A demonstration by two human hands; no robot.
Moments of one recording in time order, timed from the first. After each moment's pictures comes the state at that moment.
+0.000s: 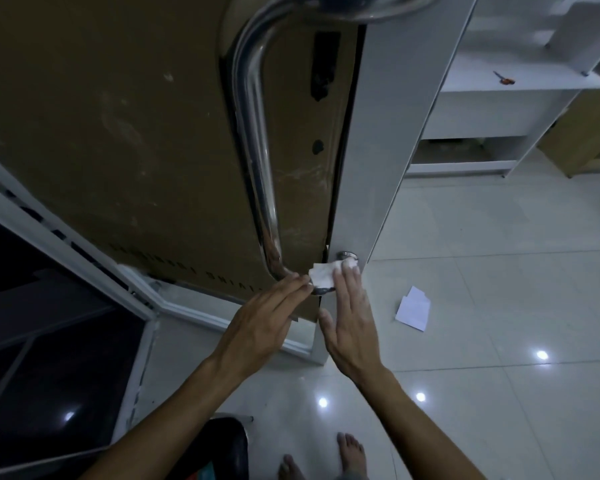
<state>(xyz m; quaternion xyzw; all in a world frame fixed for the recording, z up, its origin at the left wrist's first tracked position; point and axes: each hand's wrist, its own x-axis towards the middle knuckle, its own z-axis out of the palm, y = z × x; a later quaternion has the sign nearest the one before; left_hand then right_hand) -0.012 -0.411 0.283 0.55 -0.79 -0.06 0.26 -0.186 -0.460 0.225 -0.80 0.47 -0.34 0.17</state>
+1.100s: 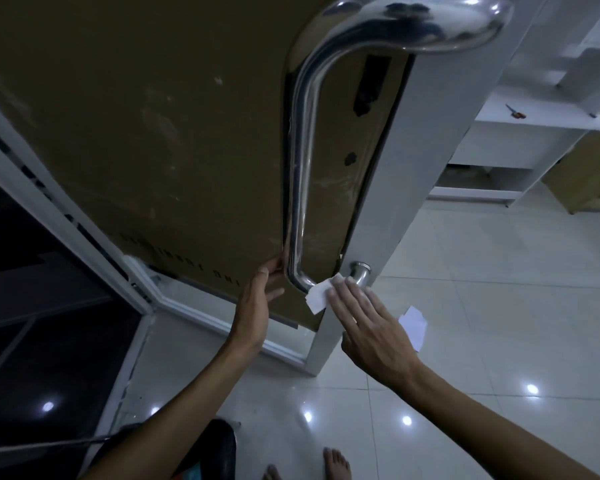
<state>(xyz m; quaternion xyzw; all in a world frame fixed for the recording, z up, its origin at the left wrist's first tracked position) -0.012 -0.423 0.296 0.59 -0.34 -0.42 0.60 -0.222 -0.478 0.256 -0.94 0.31 -0.06 -0.13</state>
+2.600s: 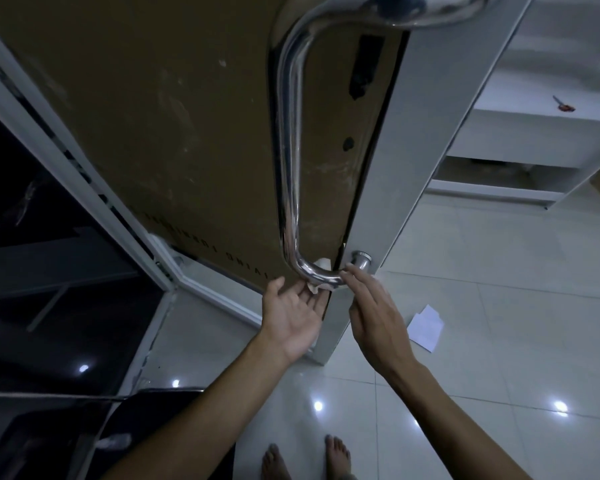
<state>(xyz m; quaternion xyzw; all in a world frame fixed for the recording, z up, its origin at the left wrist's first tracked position) -0.079 -0.421 0.303 0.33 0.10 -0.63 0.70 -0.223 -0.474 0.268 -0.87 0.36 -0.30 0.14</state>
